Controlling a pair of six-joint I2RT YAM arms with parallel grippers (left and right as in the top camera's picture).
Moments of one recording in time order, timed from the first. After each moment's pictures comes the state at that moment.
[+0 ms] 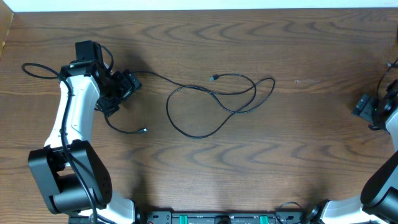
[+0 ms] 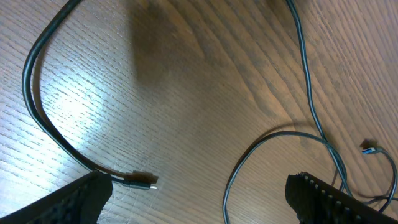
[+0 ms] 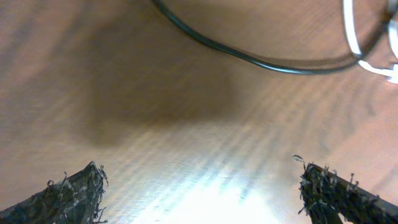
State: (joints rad) left arm 0.18 1.74 1.34 -0.95 0.23 -0.54; right arm -0.55 1.69 1.01 -0.45 0.18 0.06
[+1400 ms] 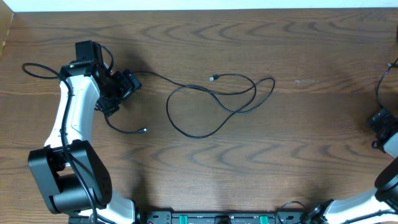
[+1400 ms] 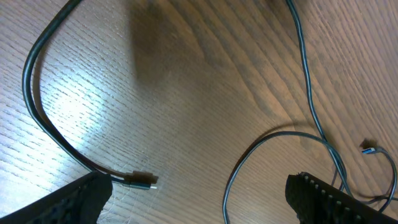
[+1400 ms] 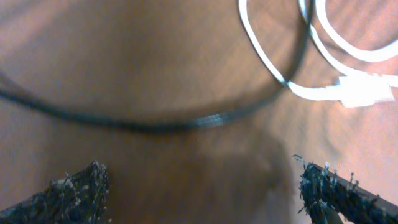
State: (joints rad) left arm 0.18 1.74 1.34 -0.95 0.23 -0.54; right arm -0.73 1.83 0.76 0.22 0.15 0.08
